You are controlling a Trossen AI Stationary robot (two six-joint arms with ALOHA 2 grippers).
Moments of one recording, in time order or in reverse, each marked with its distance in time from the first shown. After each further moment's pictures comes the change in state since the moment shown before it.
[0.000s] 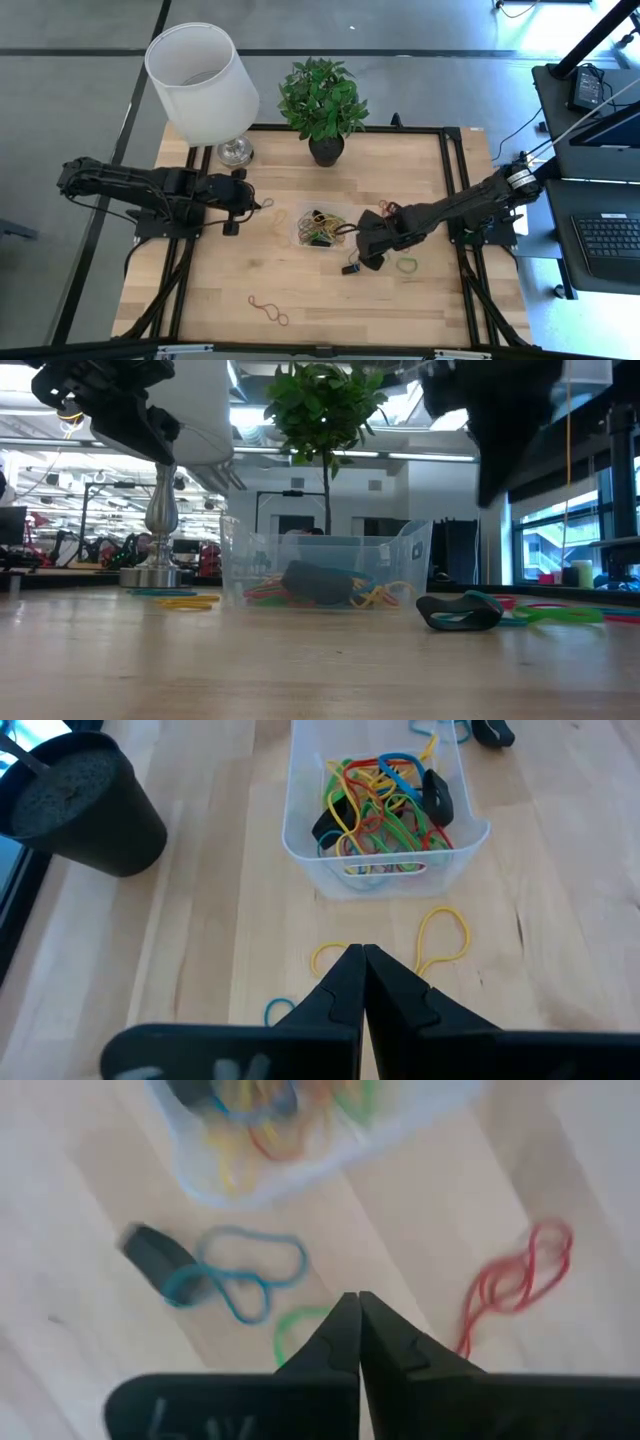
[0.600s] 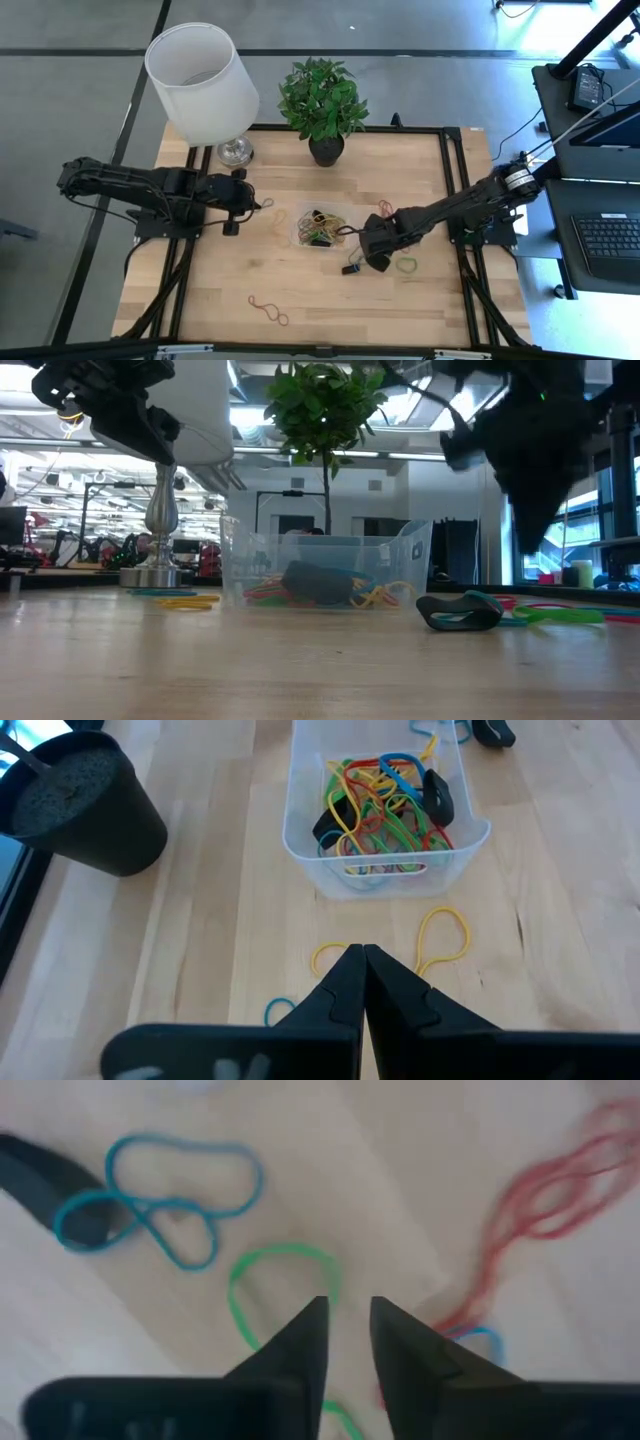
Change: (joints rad) left arm 0.000 0.000 0.000 0.000 0.000 -0.002; right arm -0.026 0.009 -0.151 0.053 -0.138 0.052
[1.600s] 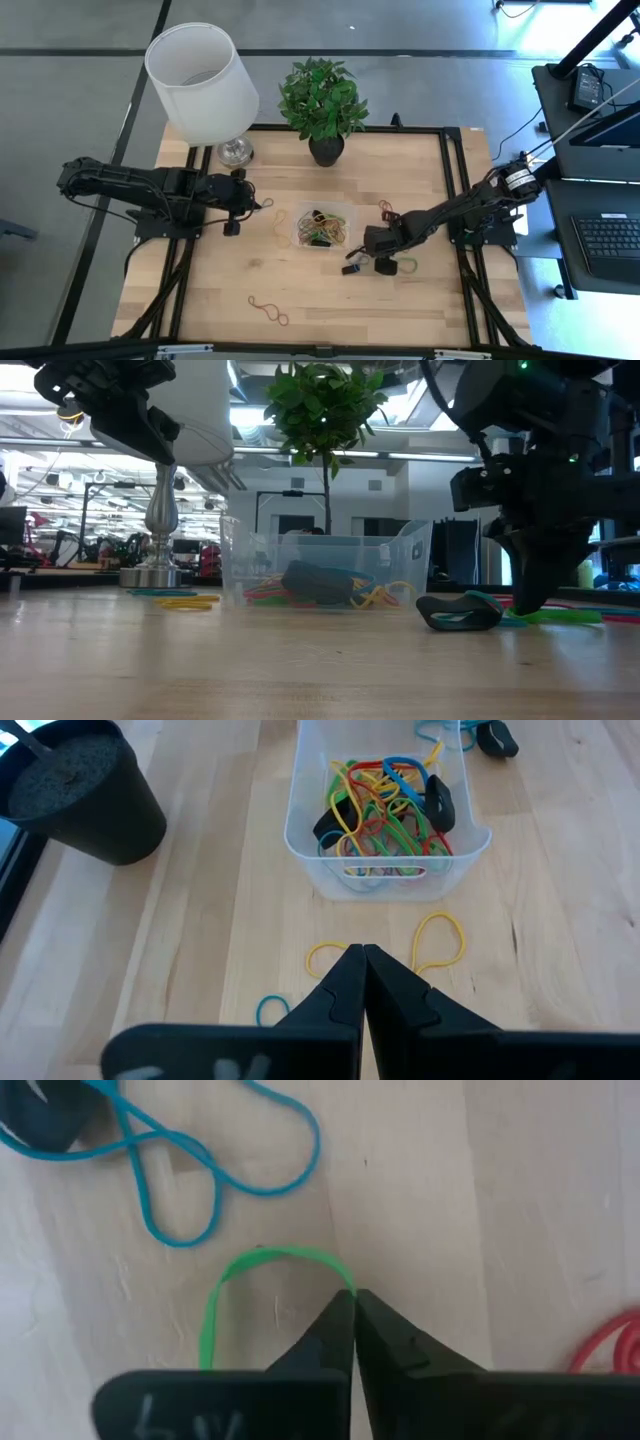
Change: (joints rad) left arm 0.000 0.000 0.000 0.001 0.000 -0.054; right arm 0.000 -0.007 -0.270 0.426 -0.018 -0.428
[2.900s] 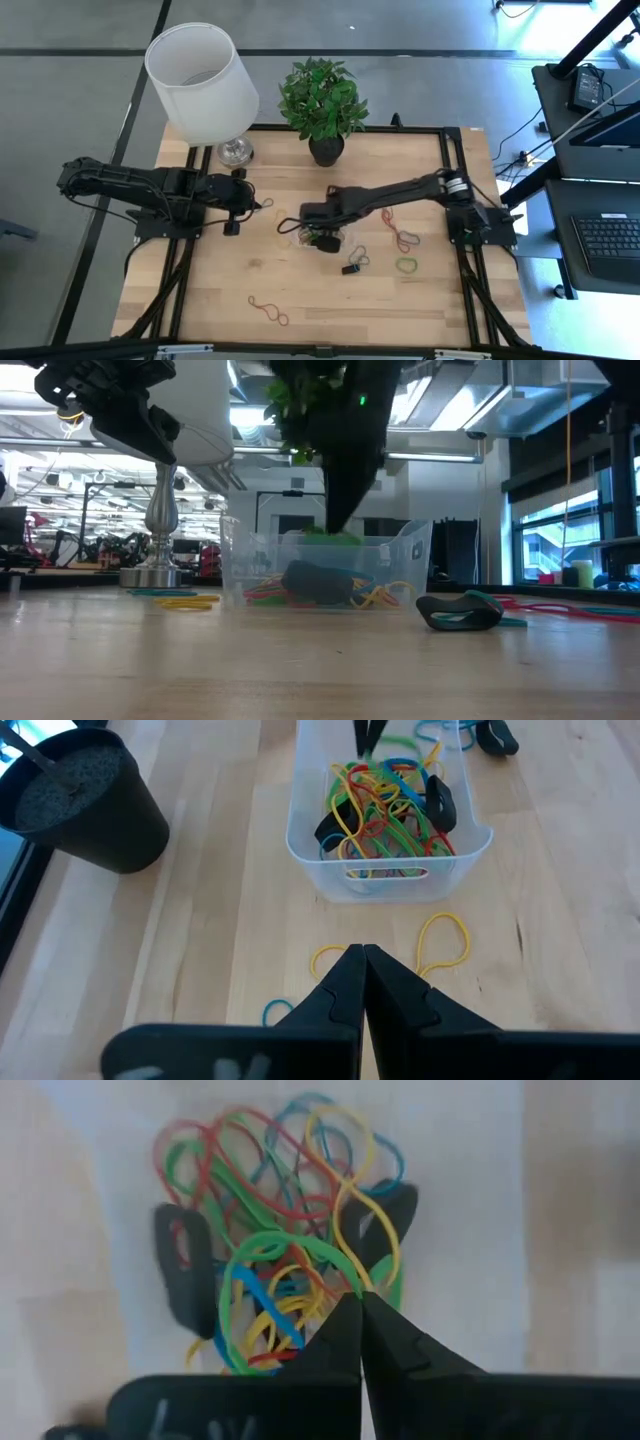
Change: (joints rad) left arm 0.000 0.001 0.000 0.007 -0.004 0.029; right arm -0.205 0.461 0.950 -0.472 0.102 -0.261
